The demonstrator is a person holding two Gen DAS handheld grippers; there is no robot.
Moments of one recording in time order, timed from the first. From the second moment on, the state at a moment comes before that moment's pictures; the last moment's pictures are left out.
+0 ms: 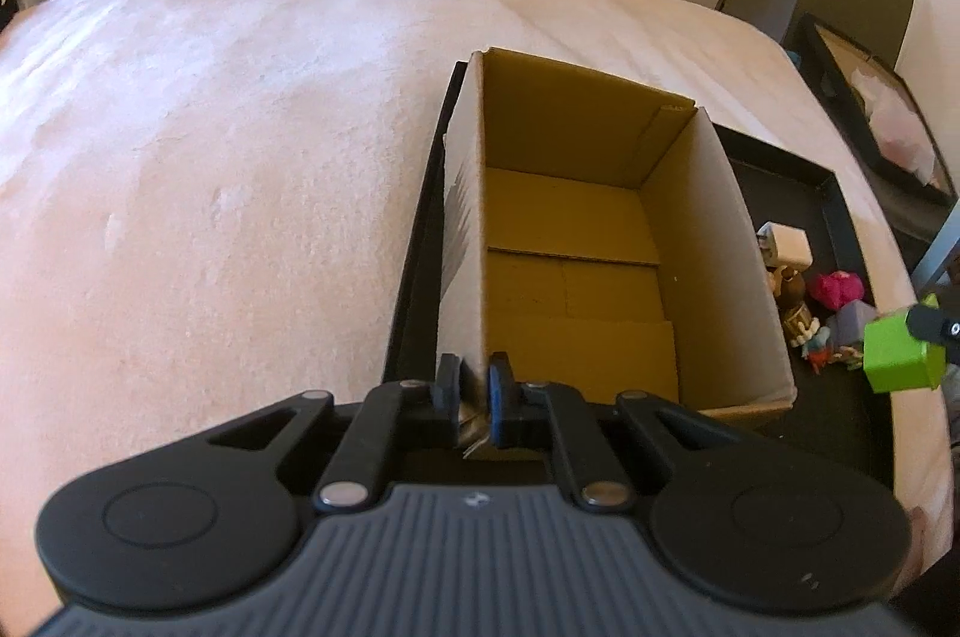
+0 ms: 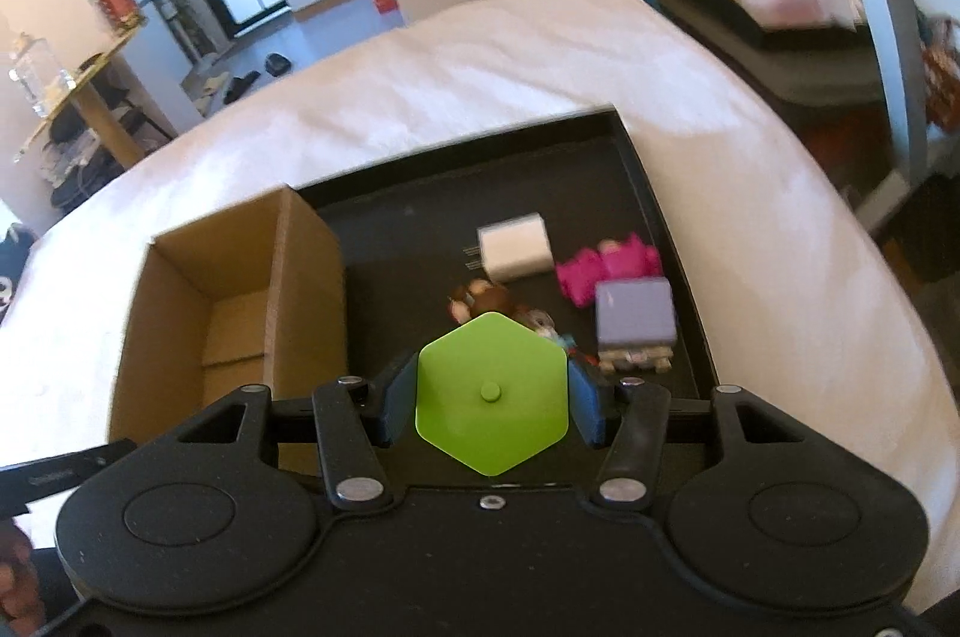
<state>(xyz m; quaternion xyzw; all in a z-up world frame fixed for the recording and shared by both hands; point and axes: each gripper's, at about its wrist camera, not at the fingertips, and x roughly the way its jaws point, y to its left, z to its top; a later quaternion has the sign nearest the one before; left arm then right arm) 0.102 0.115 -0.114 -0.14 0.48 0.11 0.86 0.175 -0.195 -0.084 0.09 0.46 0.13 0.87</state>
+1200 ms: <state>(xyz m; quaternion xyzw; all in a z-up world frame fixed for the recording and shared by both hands) 0.095 0.146 -0.128 -0.21 0.46 0.04 0.86 0.172 -0.030 -0.049 -0.04 0.45 0.22 0.86</state>
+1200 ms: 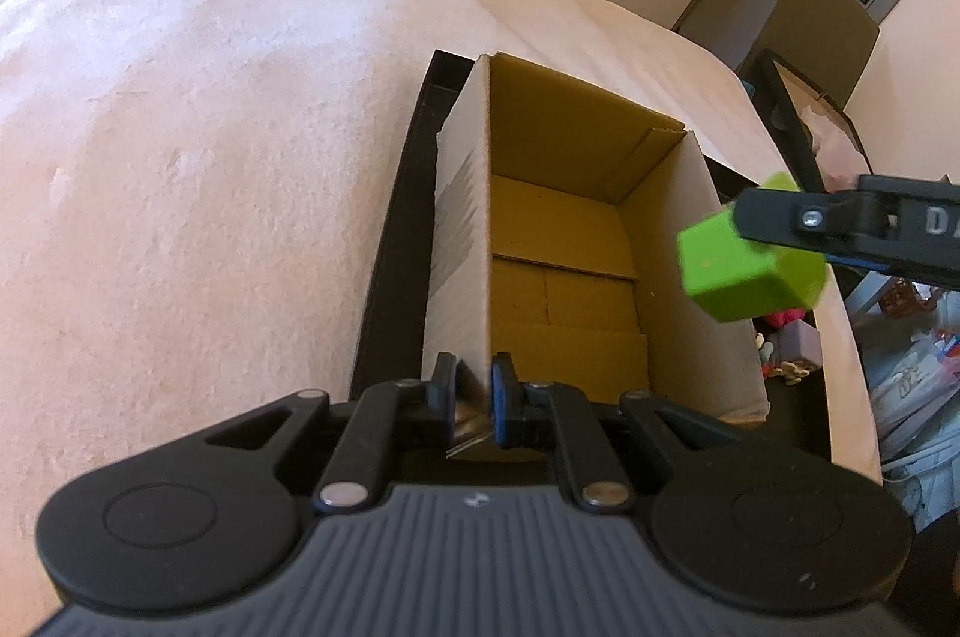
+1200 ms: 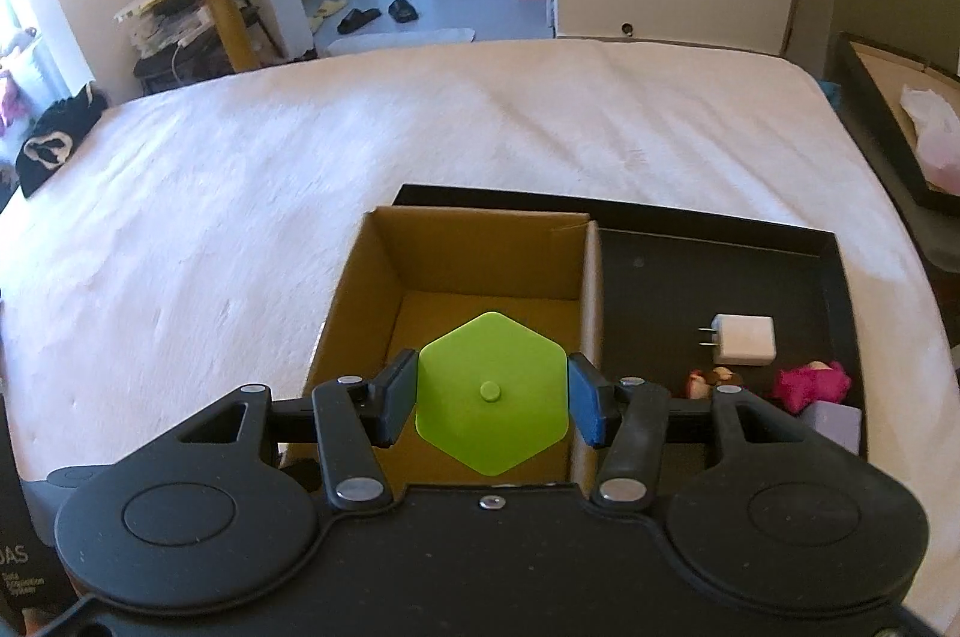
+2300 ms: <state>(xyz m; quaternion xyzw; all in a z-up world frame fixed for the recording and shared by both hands) 0.094 0.148 -0.129 -0.21 0.46 0.04 0.86 0.185 -0.042 -0.047 -0.03 0.46 0.24 0.86</state>
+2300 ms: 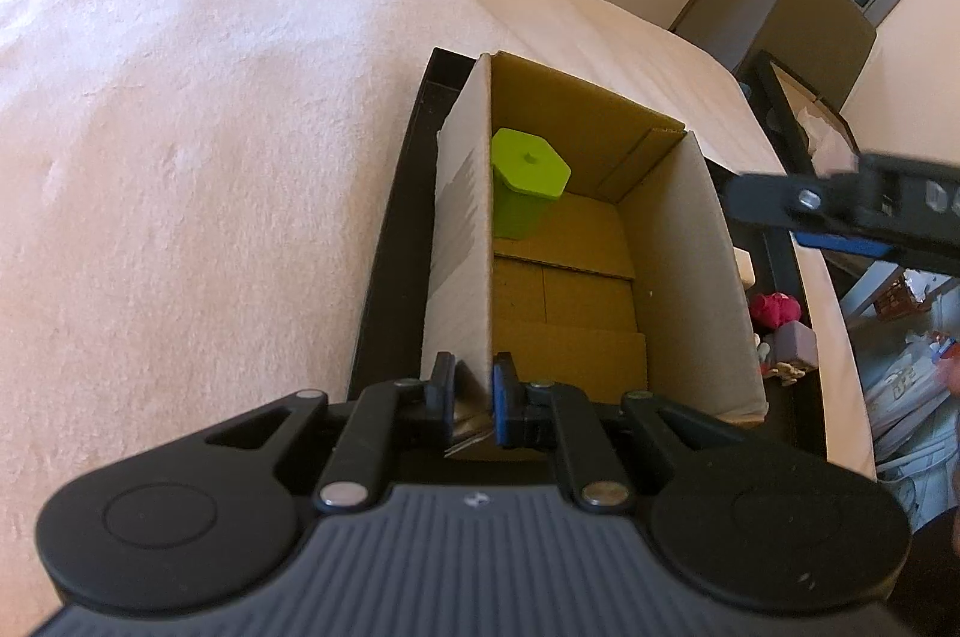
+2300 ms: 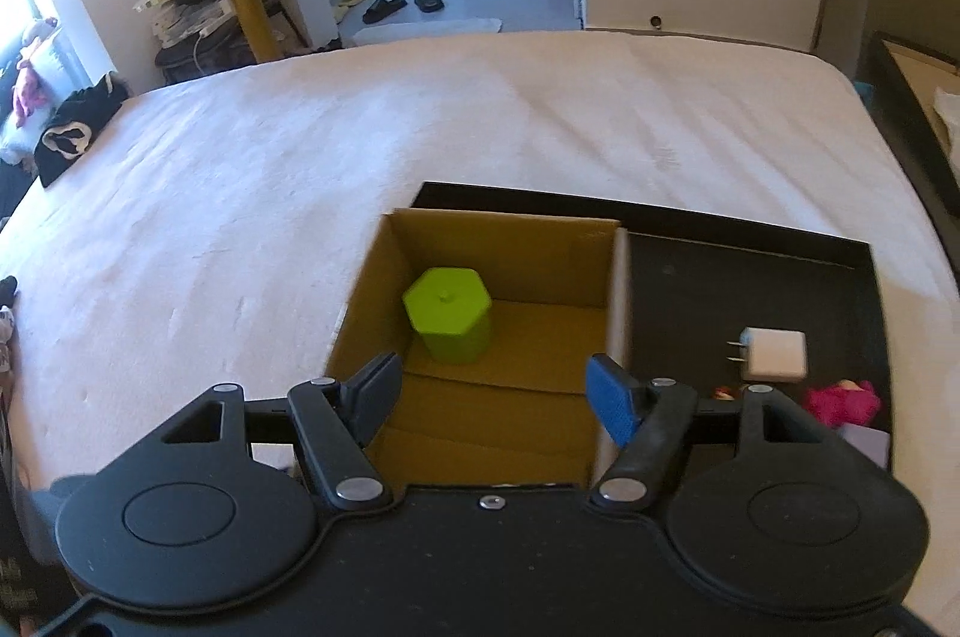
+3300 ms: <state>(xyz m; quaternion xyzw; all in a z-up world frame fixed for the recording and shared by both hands) 0.104 0.128 -0.123 -0.16 0.48 0.09 0.86 0.209 -0.185 -0.102 0.04 0.46 0.14 0.87</state>
